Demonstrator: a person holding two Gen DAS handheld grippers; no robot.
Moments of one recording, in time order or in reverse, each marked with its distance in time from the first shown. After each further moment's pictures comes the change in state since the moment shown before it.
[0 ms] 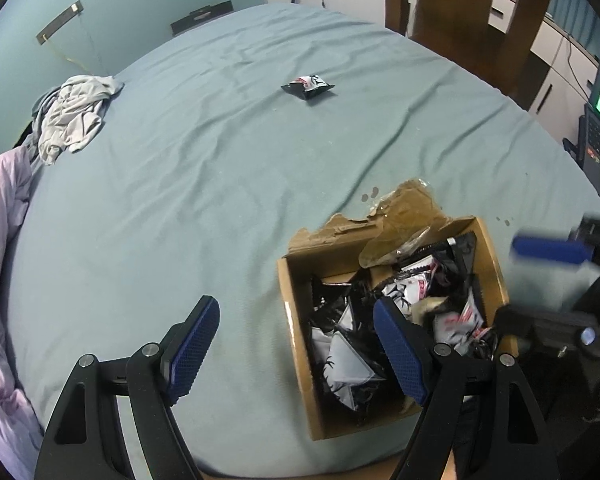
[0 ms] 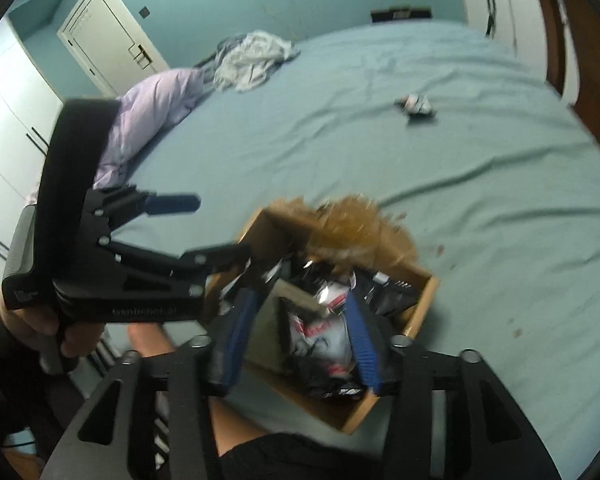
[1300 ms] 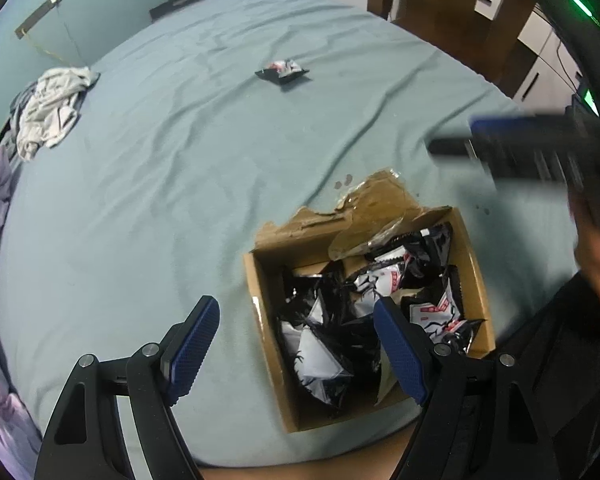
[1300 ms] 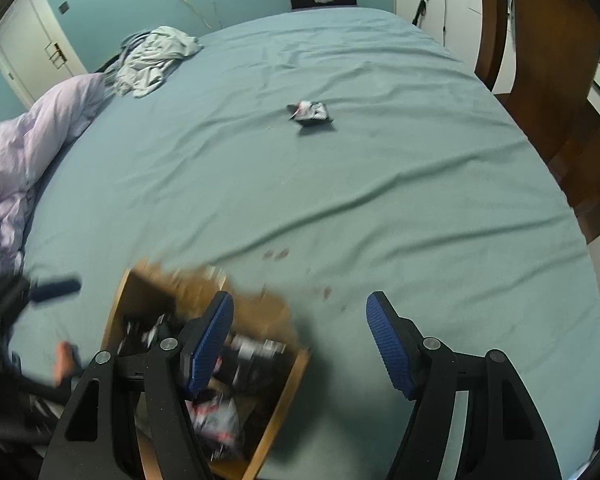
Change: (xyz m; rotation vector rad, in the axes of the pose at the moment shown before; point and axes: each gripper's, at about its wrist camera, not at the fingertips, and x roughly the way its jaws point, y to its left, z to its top) left arm 0.005 -0.007 0.009 0.012 0.090 -0.080; right arm 0.046 -0.057 0.091 0.120 0.143 -0.247
